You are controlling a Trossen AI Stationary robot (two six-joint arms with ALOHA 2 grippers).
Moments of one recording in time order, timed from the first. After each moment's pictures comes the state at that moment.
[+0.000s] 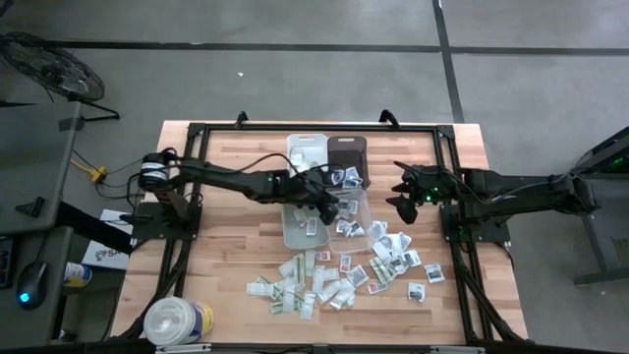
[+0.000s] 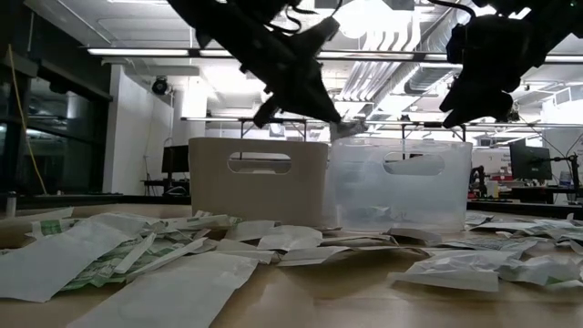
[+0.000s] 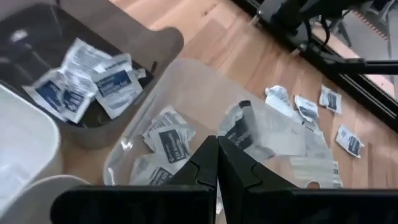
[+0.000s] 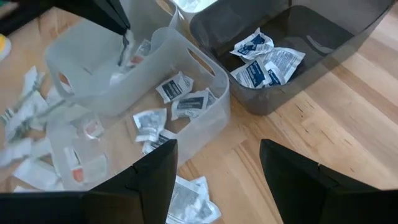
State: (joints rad) left arm 0.03 1.76 1.21 -0.04 -0.13 -0.61; right arm -0.11 0.74 0.54 -0.51 0.10 0.49
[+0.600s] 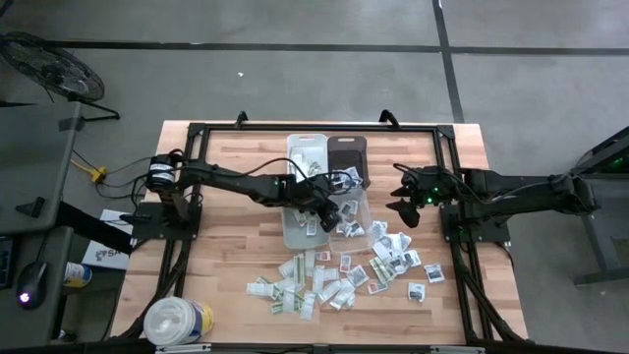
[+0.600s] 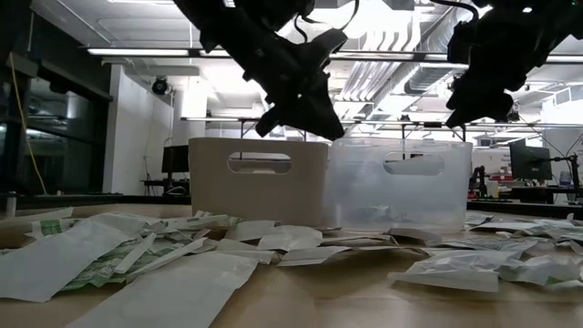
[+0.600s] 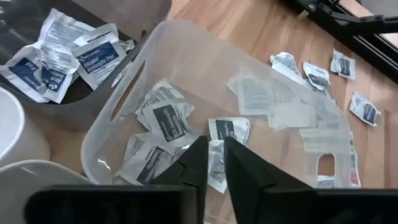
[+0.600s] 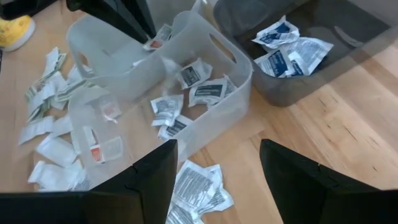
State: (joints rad) left arm 0.01 1.81 1.25 -0.11 -0.10 -0.56; right arm -0.11 0.74 0.54 -0.52 0.01 0.46
